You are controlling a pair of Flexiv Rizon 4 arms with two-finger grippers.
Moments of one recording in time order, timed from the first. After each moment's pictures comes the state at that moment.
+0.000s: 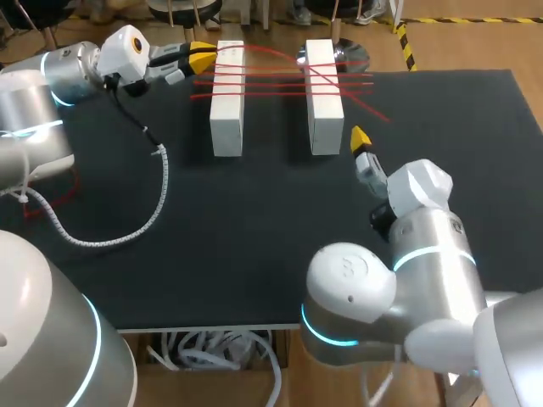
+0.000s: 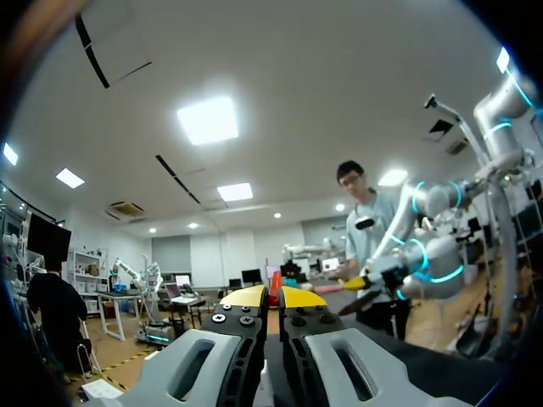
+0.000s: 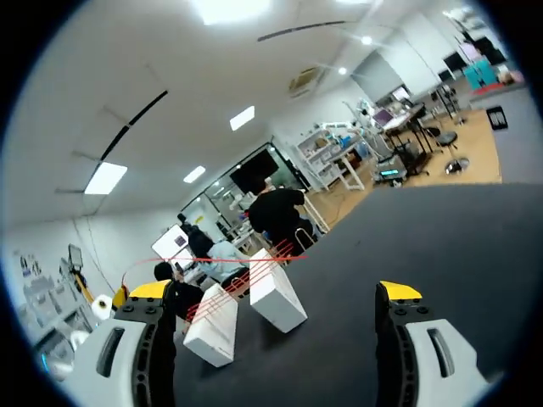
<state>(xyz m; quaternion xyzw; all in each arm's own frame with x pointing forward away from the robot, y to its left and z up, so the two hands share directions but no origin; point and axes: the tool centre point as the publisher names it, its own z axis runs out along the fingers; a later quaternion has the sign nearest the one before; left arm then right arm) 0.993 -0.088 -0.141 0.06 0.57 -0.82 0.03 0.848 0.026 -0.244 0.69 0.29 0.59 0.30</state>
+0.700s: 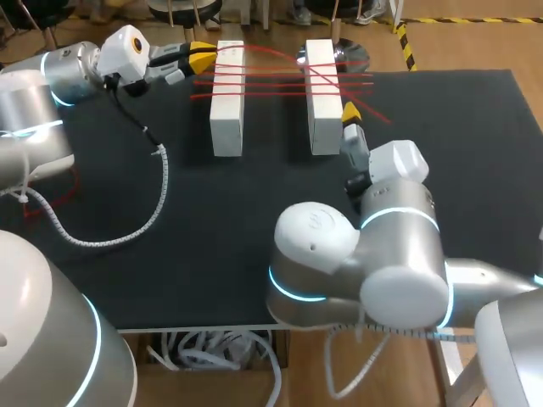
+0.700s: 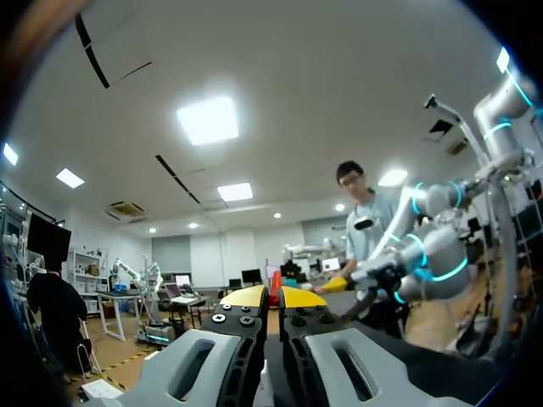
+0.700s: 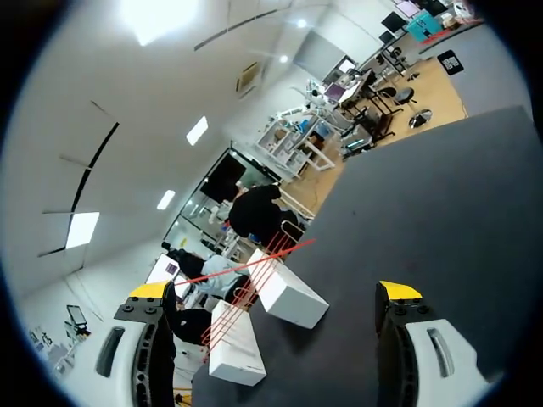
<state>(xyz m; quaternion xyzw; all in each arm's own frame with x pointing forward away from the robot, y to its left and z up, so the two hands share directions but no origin) 0.993 -0.088 -0.141 0.06 0.57 -0.82 0.03 0.882 0.047 -0.248 0.76 0.18 0.58 0.24</state>
